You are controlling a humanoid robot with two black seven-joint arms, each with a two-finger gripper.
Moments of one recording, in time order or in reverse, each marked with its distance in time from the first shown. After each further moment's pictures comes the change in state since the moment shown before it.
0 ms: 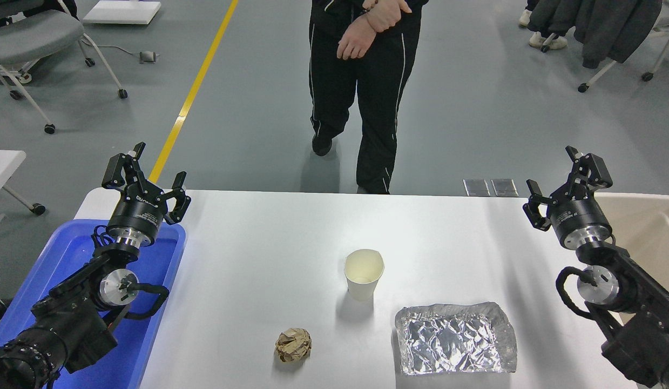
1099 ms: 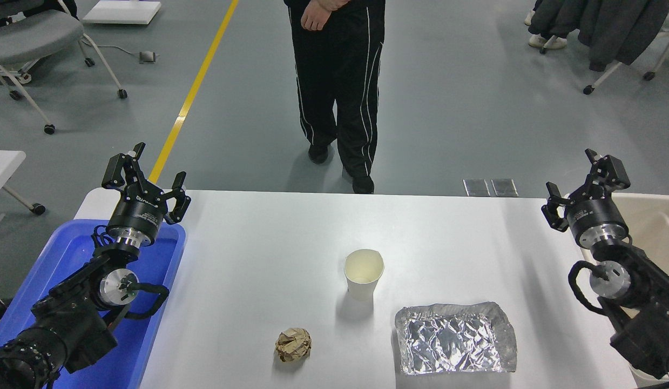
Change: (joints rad) left arm 0.000 0.000 0.000 0.000 0.000 0.000 0.000; right arm 0.095 -0.028 -0.076 -0.147 0.012 -0.003 0.000
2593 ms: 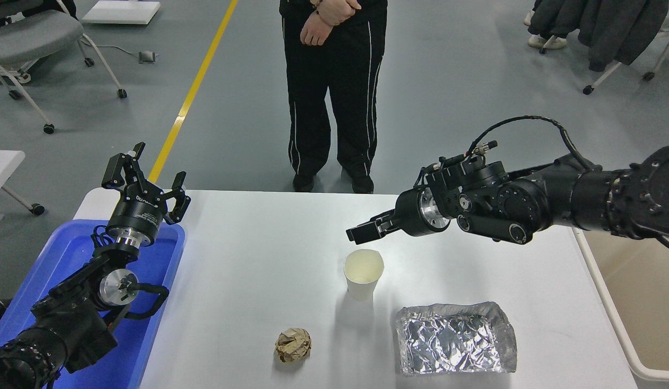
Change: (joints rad) left arm 0.000 0.000 0.000 0.001 0.000 0.000 0.000; right arm 0.909 0.275 -1.836 0.318 -0.467 0.004 -0.006
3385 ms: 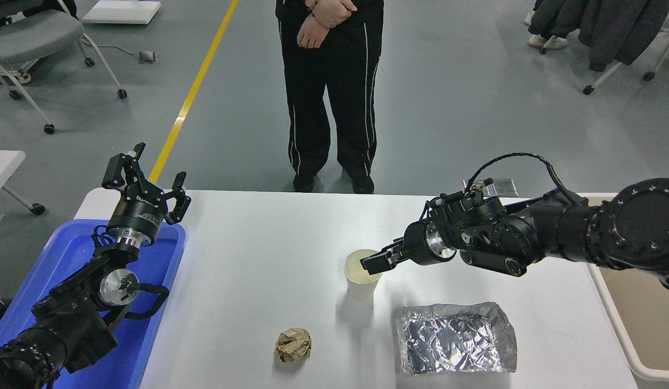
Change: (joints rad) left arm 0.000 0.000 0.000 0.000 0.000 0.000 0.000; right arm -0.177 0.041 -0.021 -0.137 -0.014 -0.053 -0.020
